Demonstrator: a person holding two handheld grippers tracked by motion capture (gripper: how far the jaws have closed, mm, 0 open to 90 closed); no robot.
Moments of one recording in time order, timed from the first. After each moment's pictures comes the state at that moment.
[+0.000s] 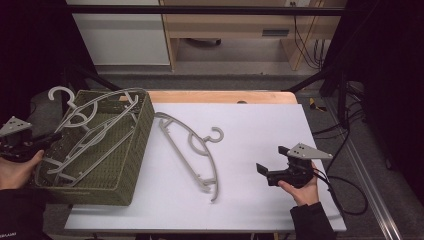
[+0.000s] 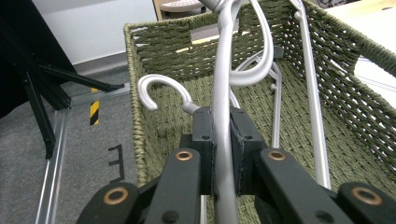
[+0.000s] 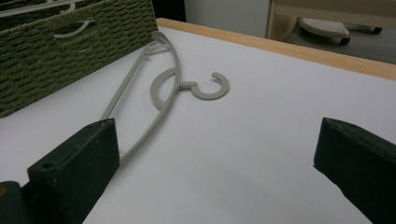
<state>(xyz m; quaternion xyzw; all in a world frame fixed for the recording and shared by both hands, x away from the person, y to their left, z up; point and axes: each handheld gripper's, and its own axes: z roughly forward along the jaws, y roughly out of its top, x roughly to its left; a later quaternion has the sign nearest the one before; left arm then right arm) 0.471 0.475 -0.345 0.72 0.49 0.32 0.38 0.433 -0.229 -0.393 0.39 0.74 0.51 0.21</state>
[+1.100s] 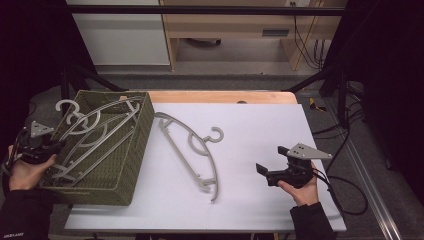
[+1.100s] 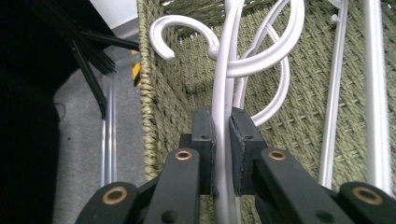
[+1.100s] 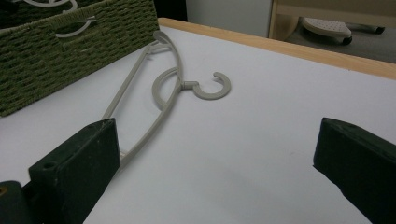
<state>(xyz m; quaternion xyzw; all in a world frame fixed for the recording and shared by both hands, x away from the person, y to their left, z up) 0.487 0.456 -0.374 0.76 0.51 0.35 0.23 0.433 -0.229 -0.394 0.39 0.74 0.51 0.20</state>
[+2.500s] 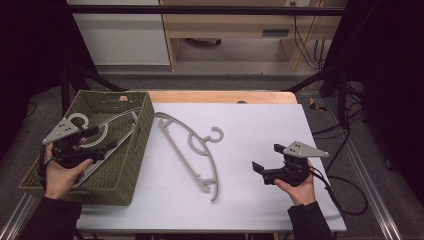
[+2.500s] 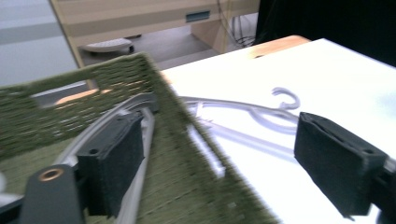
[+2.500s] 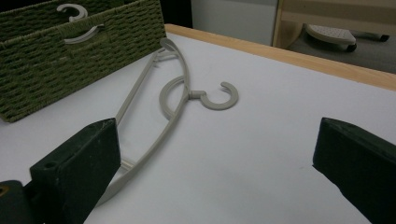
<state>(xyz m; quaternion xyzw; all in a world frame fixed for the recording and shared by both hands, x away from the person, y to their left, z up) 0.454 0.336 -0.337 0.73 0.40 0.26 0.49 0.435 -0.217 -0.386 0.38 0.74 0.51 0.20</state>
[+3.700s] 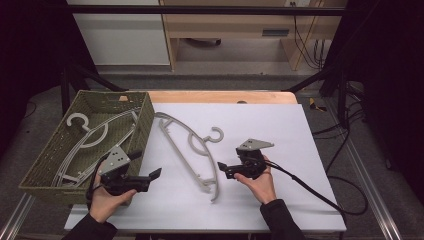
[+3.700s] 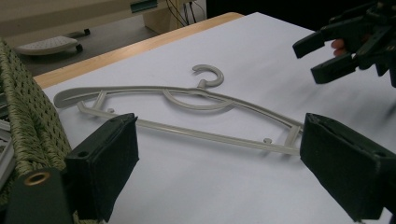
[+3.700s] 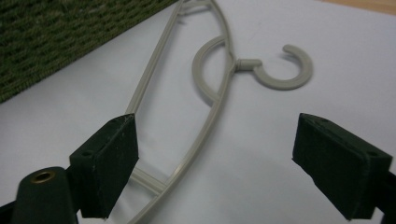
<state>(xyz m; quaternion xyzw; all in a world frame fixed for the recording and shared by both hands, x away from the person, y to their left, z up) 0.415 0.242 -0.379 0.78 0.33 0.22 0.49 0.476 -0.125 -0.428 0.39 0.79 0.45 0.14</state>
